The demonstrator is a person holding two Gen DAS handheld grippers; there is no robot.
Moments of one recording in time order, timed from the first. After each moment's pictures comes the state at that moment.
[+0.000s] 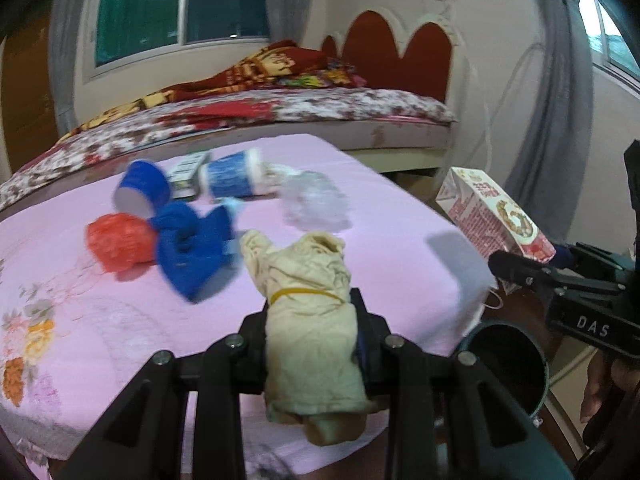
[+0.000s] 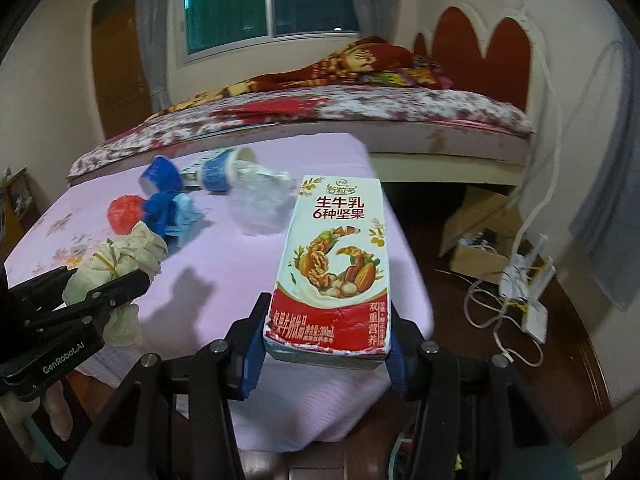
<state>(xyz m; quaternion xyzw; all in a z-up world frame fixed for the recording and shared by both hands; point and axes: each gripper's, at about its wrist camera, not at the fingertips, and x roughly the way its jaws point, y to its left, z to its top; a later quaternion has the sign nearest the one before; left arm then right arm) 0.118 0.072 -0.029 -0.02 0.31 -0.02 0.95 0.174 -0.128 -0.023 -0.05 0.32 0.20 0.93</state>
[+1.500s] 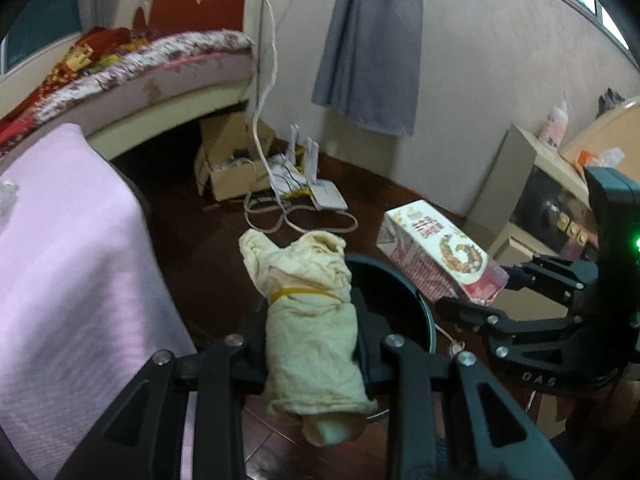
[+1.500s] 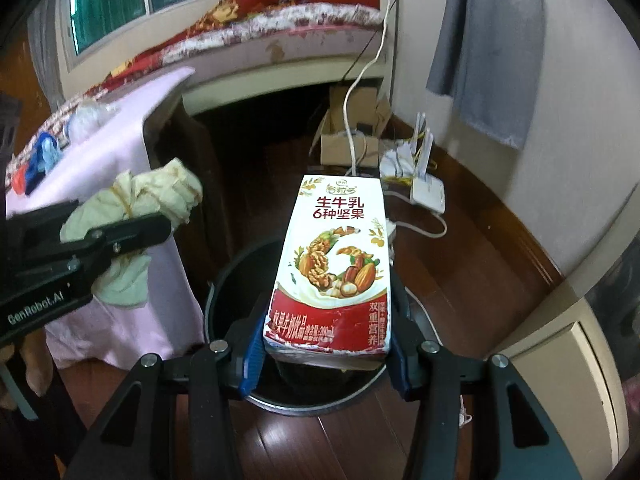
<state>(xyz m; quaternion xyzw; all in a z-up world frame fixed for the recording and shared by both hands) 0.128 -0.166 -0.094 0.07 0.38 -0.28 0.88 0.103 -0.361 -0.136 0.00 0.43 0.03 0.90</state>
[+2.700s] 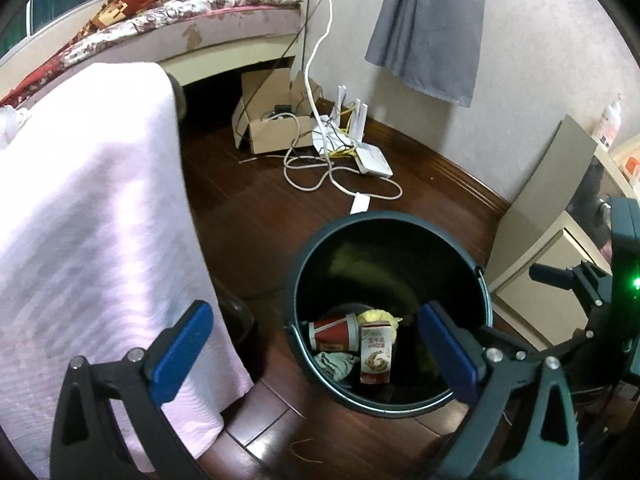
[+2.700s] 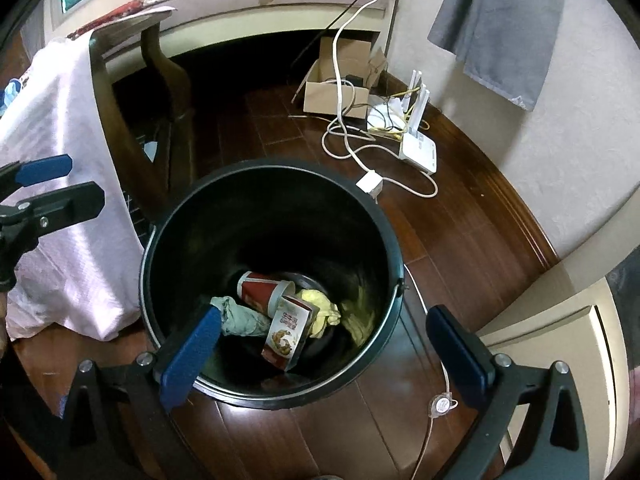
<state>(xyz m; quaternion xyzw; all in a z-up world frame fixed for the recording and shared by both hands) 0.143 -0.143 -0.135 0.05 0.44 -0.20 0.88 0.127 -0.367 -0.201 -0.04 0.48 0.00 0.87</state>
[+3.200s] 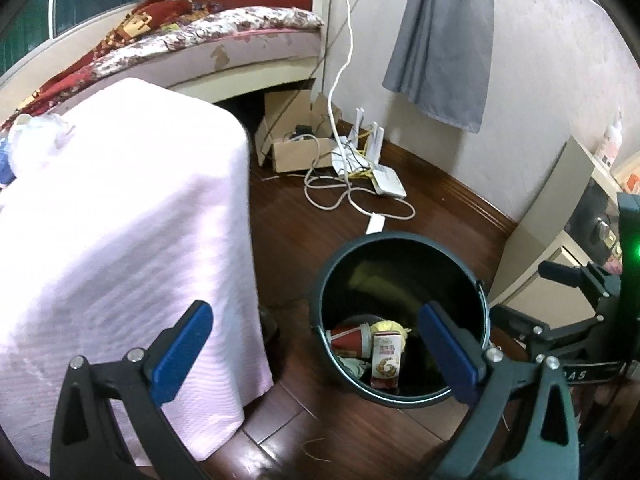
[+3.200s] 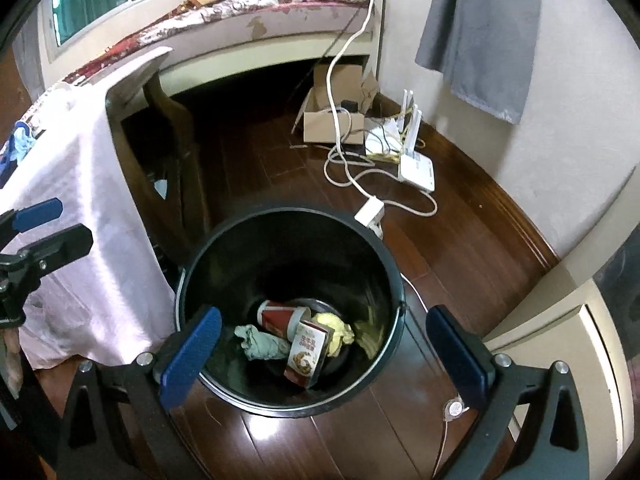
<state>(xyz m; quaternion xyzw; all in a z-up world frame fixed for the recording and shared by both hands) 0.129 -0.118 -0.104 0.04 0.41 -0.17 0.90 0.119 -0.360 -0.160 0.00 0.45 0.00 0.89</state>
